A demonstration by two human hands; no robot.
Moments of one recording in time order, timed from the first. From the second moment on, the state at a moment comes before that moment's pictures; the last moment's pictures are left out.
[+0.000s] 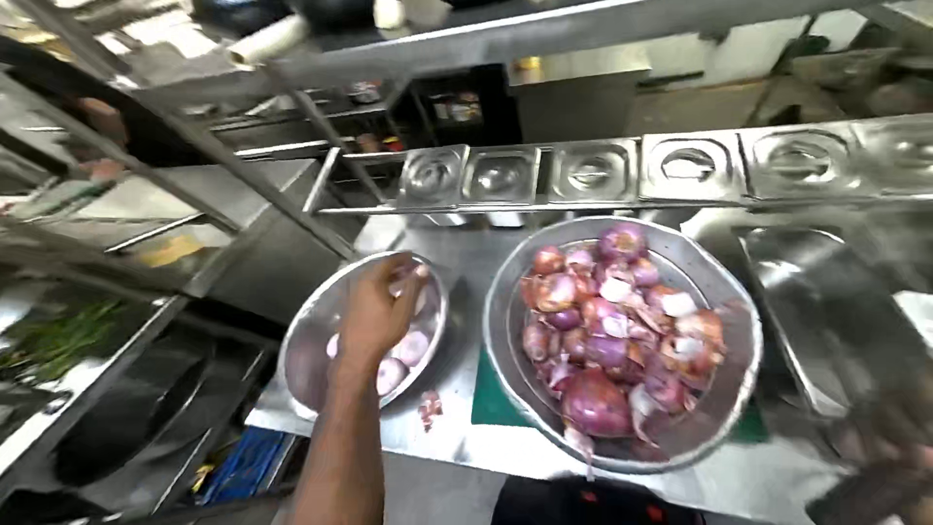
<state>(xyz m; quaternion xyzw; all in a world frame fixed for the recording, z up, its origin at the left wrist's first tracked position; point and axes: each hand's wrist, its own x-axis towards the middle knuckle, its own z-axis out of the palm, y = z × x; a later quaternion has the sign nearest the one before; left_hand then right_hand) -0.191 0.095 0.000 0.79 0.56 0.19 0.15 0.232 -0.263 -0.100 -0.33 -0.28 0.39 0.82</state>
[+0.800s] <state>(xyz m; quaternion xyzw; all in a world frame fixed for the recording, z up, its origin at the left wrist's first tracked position) 0.006 0.086 0.000 0.96 0.06 0.06 0.27 0.187 -0.300 -0.117 -0.36 -0.23 0.30 0.85</state>
